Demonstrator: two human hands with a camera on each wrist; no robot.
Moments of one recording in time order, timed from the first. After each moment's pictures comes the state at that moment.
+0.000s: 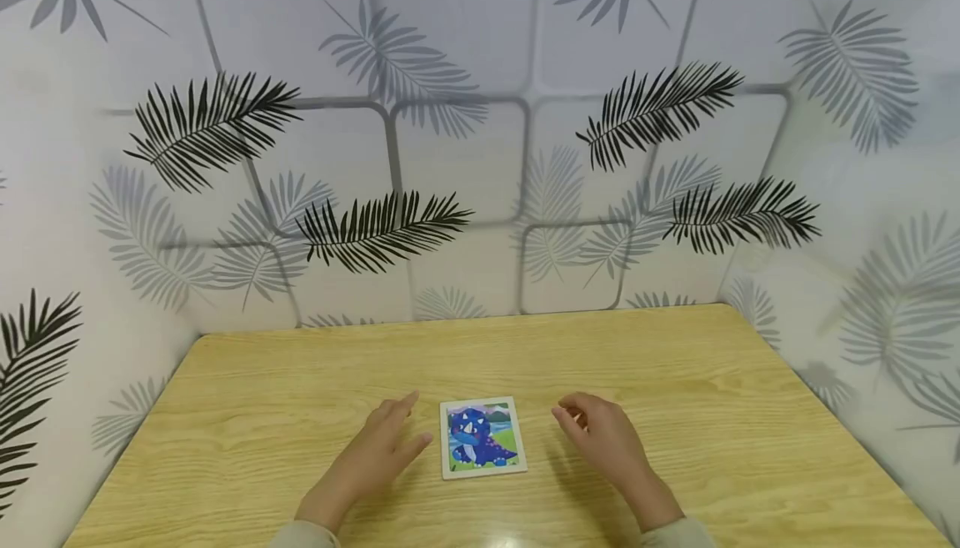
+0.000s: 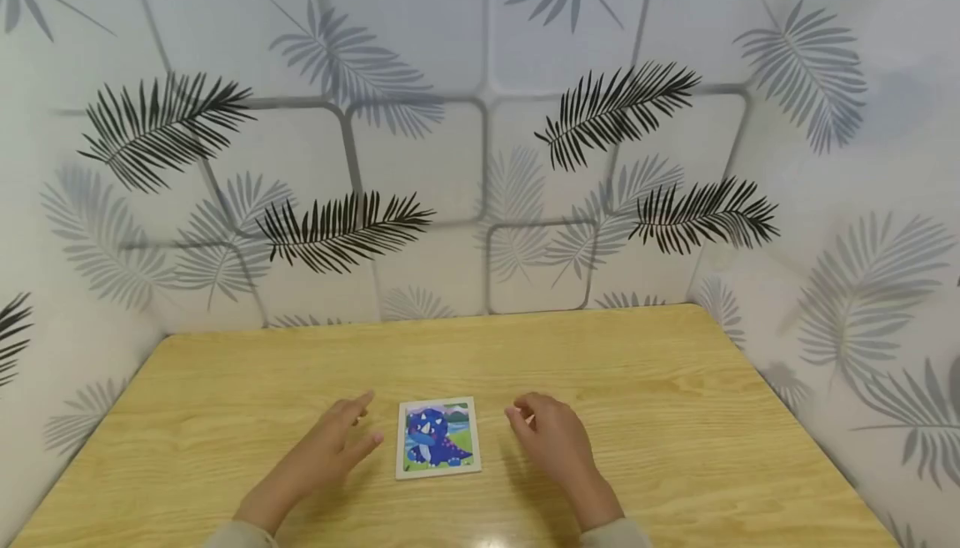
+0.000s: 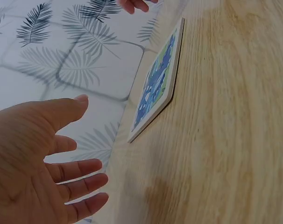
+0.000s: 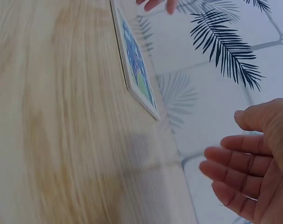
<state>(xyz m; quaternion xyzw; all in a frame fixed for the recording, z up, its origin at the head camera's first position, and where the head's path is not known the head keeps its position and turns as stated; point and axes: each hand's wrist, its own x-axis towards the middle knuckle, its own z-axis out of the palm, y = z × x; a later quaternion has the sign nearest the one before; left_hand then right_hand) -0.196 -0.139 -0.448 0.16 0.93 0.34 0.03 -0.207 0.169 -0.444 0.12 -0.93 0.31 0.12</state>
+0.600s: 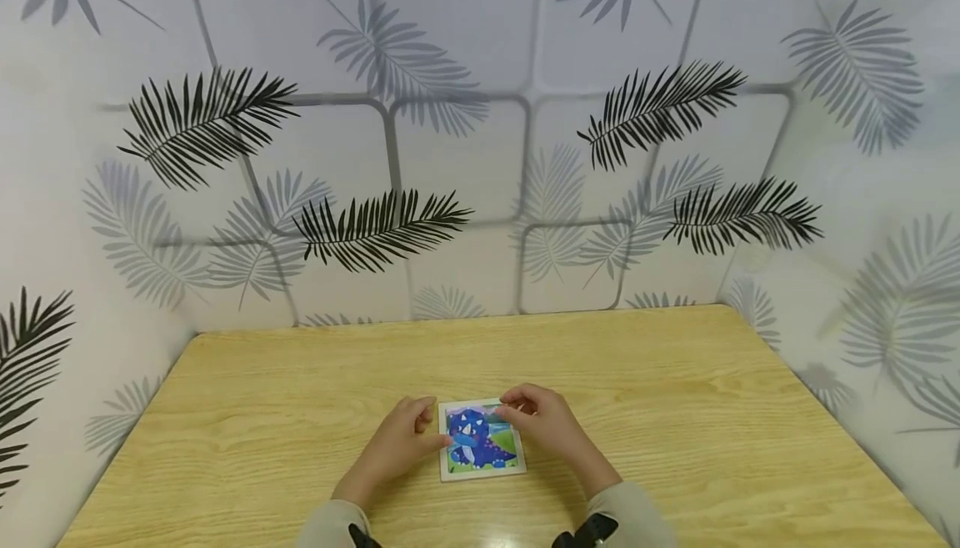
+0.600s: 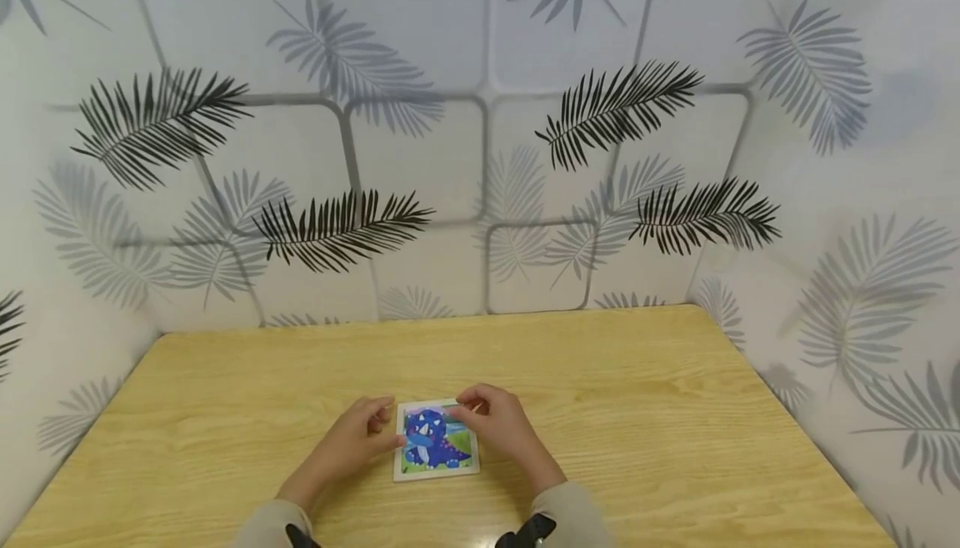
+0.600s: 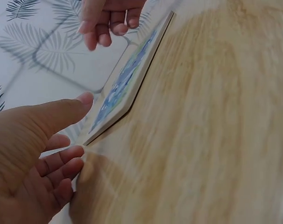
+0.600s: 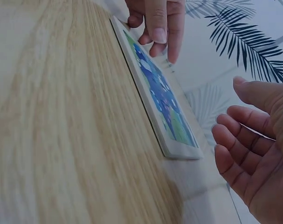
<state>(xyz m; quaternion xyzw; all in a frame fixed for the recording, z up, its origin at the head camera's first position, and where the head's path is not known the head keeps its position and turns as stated) -0.229 -0.119 -0.482 0.16 0.90 0.40 0.02 -0.243 0.122 -0.467 0.16 -0.86 0.48 -0.02</state>
